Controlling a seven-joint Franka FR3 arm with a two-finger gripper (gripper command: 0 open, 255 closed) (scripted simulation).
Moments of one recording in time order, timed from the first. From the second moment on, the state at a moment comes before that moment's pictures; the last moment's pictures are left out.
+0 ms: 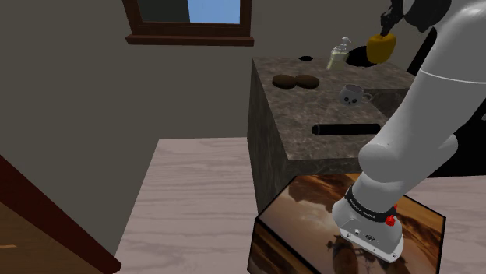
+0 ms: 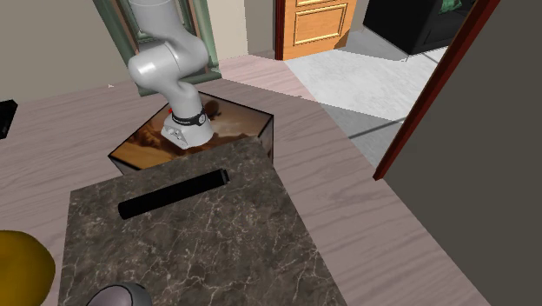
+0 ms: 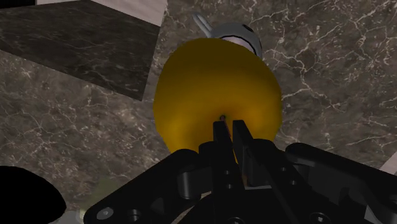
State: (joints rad) arm -0.43 0.11 -0.77 -1.49 0.07 1.79 -0.84
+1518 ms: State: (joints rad) arm -0.43 0.12 -0.77 -1.77 0.09 2.07 -0.87
